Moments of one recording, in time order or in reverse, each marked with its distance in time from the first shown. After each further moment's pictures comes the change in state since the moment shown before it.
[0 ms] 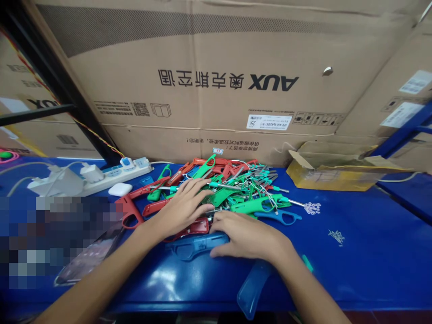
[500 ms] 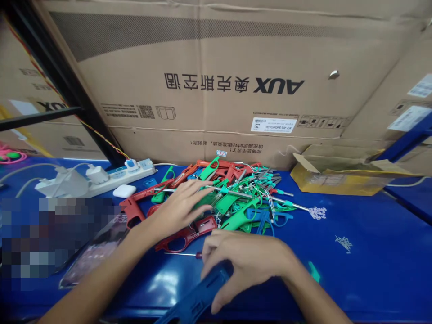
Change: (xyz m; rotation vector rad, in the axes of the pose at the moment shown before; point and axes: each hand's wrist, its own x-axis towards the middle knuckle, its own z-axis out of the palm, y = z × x) left_hand -0.004 -0.010 -0.019 -0.070 0.073 0.066; right_hand -0.001 -0.017 -0.004 0.306 -0.177 -0.309
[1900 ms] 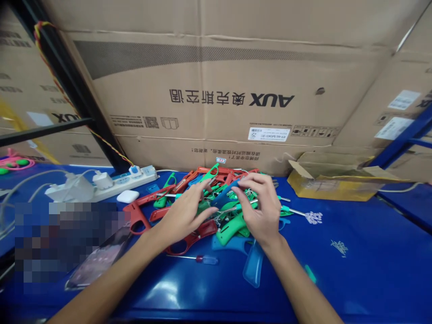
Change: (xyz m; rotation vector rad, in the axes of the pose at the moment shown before) left_hand 0.007 0.022 0.003 -0.090 0.136 -0.166; right_hand 0.012 0.033 -0.021 -0.567 1.512 -0.240
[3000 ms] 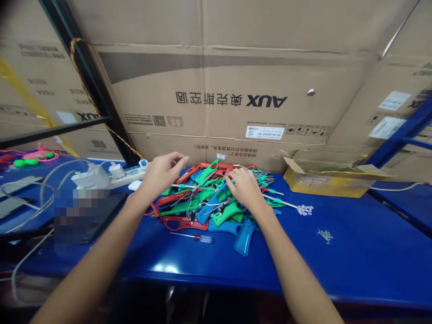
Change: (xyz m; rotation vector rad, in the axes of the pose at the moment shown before) left_hand 0.033 -0.012 -0.068 0.297 0.140 -0.401; right_hand 0.011 0.052 0.008 -0.488 -0.742 -0.026
